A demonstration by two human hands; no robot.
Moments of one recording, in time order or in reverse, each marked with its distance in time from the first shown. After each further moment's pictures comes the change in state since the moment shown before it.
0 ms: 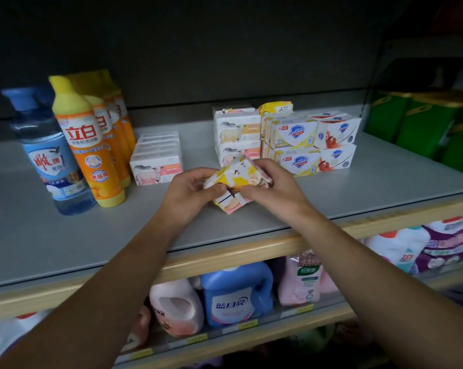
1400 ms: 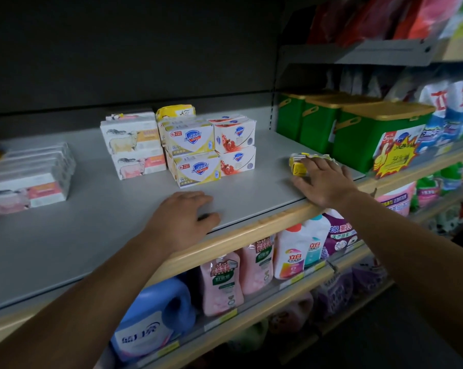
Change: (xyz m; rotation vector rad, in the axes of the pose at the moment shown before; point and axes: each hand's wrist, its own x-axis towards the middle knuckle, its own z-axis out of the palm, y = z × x) left_hand 0.026 -0.013 0.162 1.025 -0.359 0.097; right_hand -0.024 0.075 -0.283 -1.269 0.055 0.446
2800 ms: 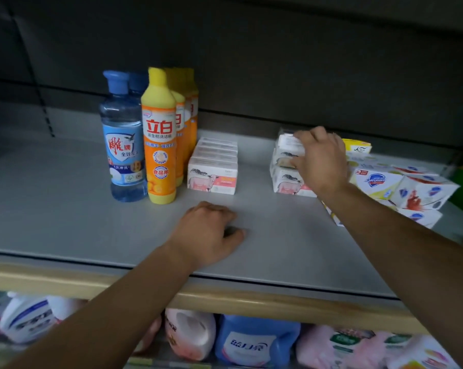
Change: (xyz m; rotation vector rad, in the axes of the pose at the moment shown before) left_hand -0.123 -0.165 -0.088 0.192 0.243 -0.304; right_hand 0.062 -0.365 -0.016 0.187 0.516 -0.615
